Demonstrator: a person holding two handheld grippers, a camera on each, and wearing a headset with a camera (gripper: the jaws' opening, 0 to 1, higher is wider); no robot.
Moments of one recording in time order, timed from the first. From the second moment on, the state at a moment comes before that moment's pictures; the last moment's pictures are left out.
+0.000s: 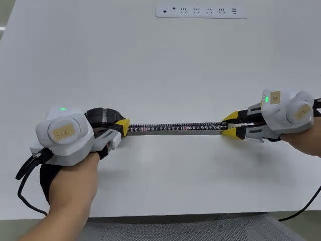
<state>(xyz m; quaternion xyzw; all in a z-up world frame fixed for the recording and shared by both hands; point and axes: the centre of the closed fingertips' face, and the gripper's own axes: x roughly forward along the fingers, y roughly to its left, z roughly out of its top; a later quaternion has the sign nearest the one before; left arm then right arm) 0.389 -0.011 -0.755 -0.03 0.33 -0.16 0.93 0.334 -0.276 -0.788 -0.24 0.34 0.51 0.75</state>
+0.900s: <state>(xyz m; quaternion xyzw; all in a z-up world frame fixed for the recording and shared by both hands) 0.388 -0.009 -0.756 -0.03 0.34 -0.16 0.93 0.334 -0.276 -0.788 -0.24 0.34 0.51 0.75</state>
